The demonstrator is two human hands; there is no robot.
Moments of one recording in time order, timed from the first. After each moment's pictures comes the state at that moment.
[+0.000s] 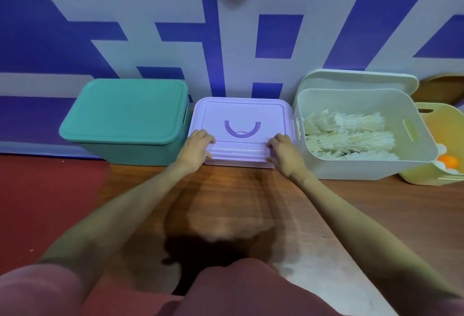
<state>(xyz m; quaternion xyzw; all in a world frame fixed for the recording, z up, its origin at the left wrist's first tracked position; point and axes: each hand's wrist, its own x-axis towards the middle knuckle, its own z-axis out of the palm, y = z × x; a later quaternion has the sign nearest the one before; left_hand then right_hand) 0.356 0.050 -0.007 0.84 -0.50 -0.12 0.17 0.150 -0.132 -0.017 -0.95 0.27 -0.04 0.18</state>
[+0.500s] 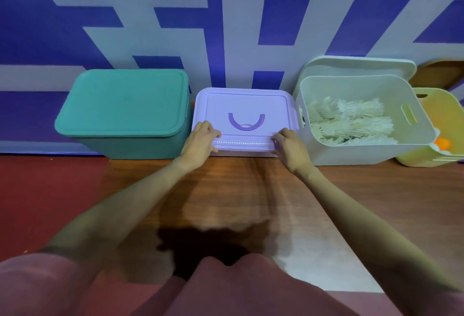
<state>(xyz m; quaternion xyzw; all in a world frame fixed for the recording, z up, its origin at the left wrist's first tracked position) 0.359 0.059 -0.019 0.82 -0.54 -0.10 0.16 0.142 -0.118 -0.031 -0.94 0.29 -0.08 0.14</state>
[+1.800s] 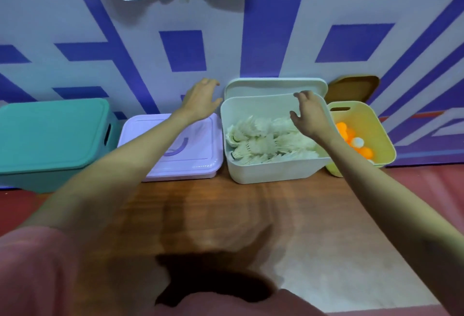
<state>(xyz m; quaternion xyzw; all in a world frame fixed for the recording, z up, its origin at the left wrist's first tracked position) 0.264 -0.187 0.092 0.82 -0.54 -0.07 0.18 0.007 -0.338 0.068 -0.90 0.39 -0.13 0.11</state>
